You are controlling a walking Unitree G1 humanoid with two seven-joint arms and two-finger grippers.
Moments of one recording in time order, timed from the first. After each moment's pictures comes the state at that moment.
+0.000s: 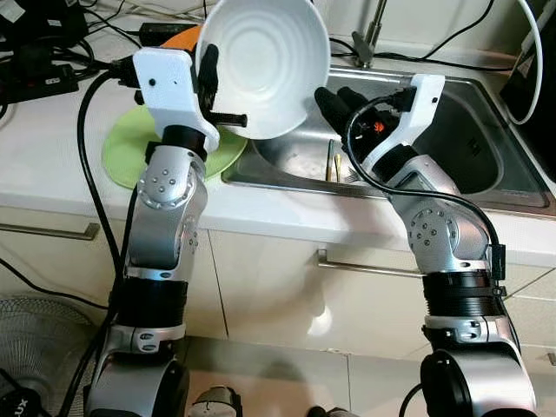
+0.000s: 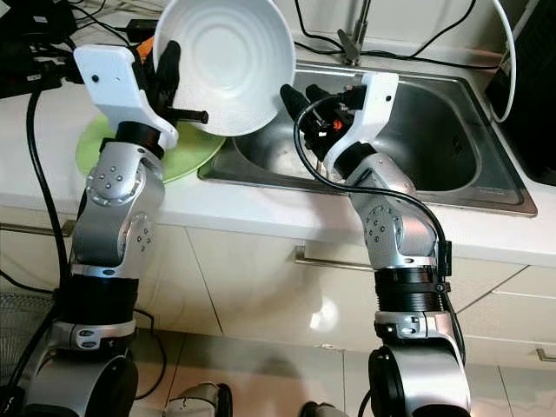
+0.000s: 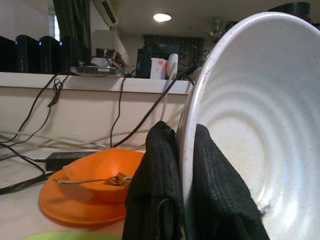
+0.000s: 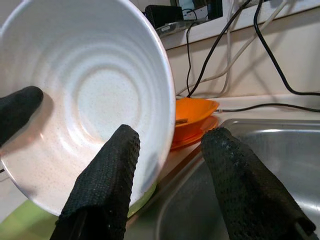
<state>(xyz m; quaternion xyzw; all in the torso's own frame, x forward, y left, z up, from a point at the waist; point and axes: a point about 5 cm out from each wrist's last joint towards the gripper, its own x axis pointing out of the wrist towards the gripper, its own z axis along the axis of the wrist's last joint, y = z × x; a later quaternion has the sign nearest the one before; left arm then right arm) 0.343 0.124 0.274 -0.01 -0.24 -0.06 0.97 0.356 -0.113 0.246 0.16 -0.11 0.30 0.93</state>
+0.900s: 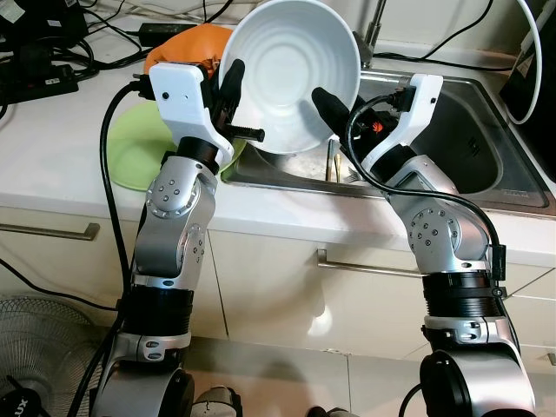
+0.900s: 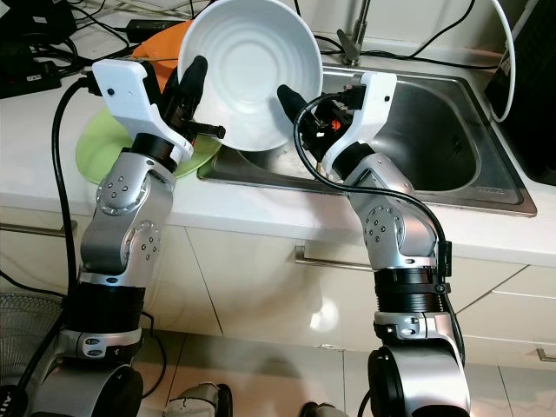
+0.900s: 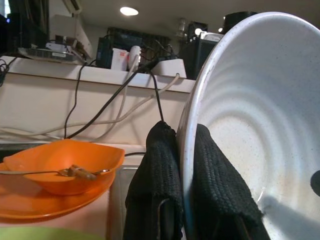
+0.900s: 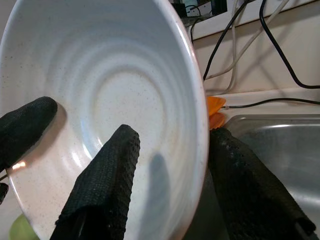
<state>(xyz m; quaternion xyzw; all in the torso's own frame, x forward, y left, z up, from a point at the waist) 0.339 0.111 0.263 -0.05 -0.23 -0.15 0.96 0.355 -0.111 0.244 0.18 -0.10 0.31 0.93</state>
